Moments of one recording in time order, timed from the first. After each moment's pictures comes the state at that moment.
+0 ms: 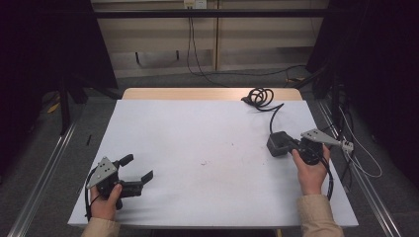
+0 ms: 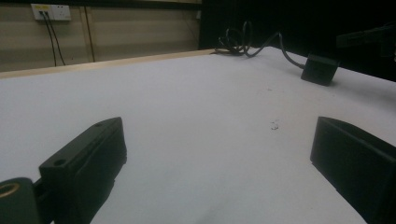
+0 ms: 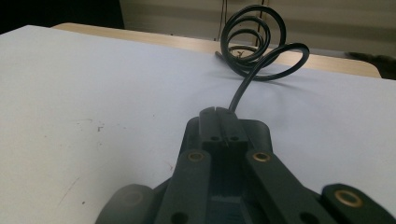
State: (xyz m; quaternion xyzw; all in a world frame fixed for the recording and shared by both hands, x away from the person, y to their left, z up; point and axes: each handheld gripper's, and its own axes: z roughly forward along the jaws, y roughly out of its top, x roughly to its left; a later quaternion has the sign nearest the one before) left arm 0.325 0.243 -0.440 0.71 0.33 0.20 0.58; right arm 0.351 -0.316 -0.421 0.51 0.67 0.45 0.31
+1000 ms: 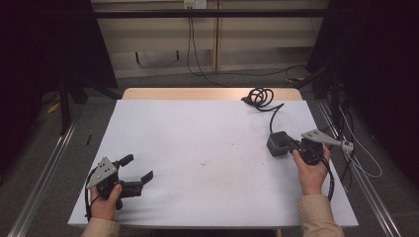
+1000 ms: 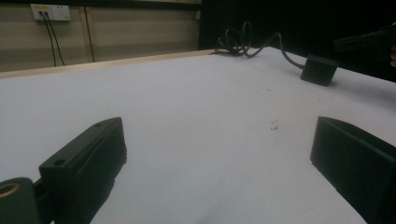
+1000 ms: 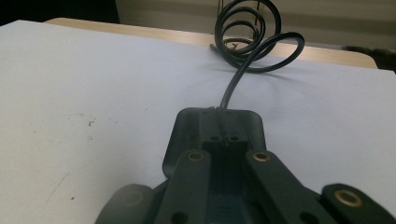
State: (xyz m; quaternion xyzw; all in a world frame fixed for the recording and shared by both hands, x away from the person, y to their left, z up) left arm 0.325 0.243 -0.441 0.71 0.33 0.20 0.58; right arm 0.353 -0.320 -0.427 0.52 0.67 0.44 0.31
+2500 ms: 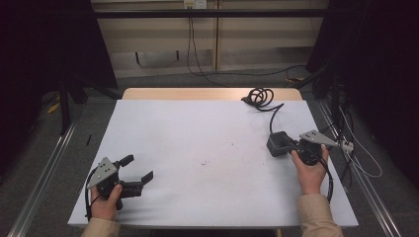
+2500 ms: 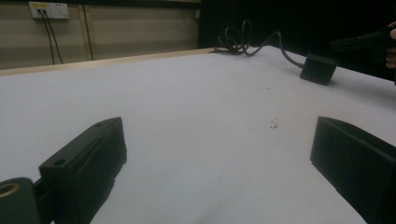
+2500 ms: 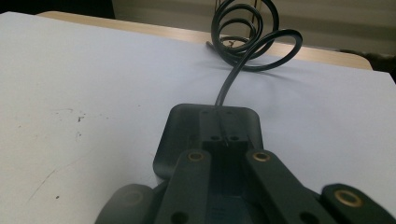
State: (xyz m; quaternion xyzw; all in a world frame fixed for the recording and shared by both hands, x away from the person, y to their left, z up) left arm 0.325 0.243 -0.442 0.71 0.34 0.20 0.58; right arm 0.355 -0.319 -0.434 0.51 0.67 0.43 0.32
